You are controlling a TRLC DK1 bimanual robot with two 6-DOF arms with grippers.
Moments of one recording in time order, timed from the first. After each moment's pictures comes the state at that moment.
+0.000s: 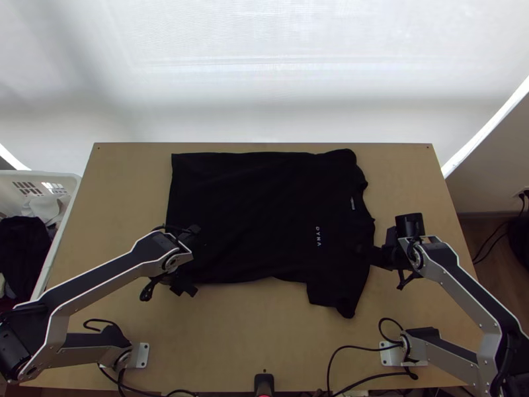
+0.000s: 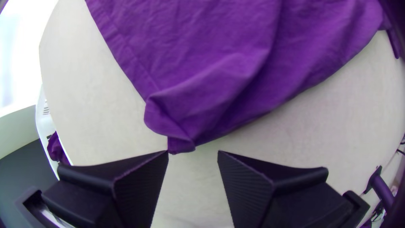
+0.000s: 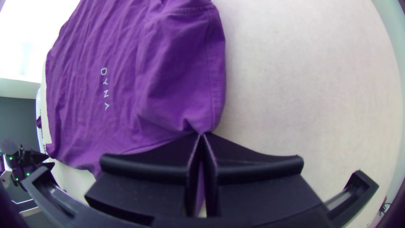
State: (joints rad) left arm -0.66 1.43 0.92 -1.09 -0.28 -0.15; right arm 0.10 1.22 0.62 -0.58 -0.20 0.37
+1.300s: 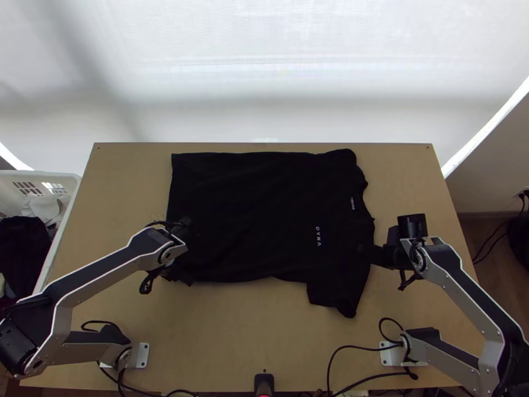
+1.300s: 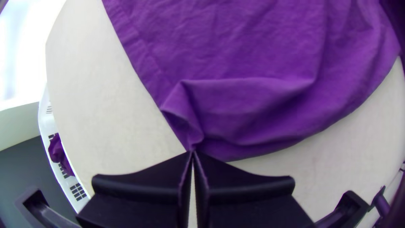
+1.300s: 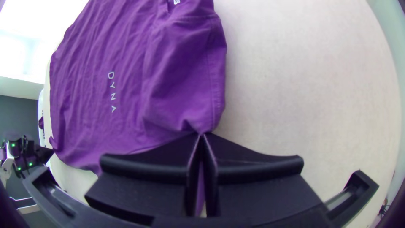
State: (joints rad) left arm -0.54 1.45 0.88 -0.95 -0.33 -0.08; right arm 0.10 1.18 0.62 -0.58 -0.20 0.37
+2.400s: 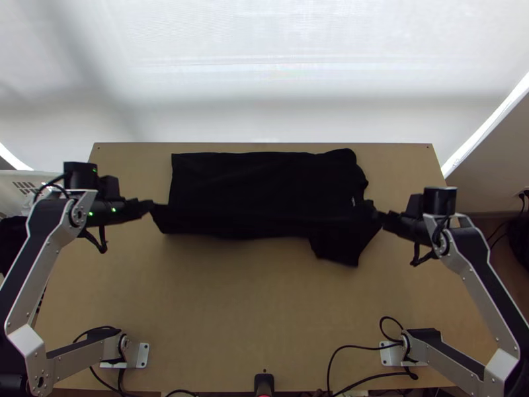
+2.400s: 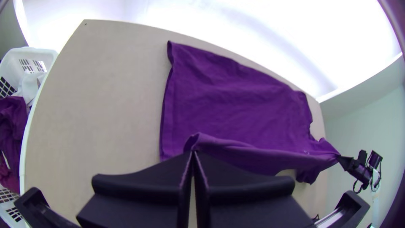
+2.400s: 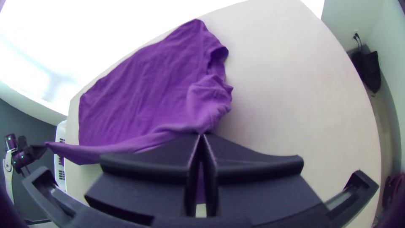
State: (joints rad) left arm 0.06 1.27 1.19 -0.82 0.30 -0.21; right arm 0.04 1.14 0.92 -0.62 -0.20 0.39
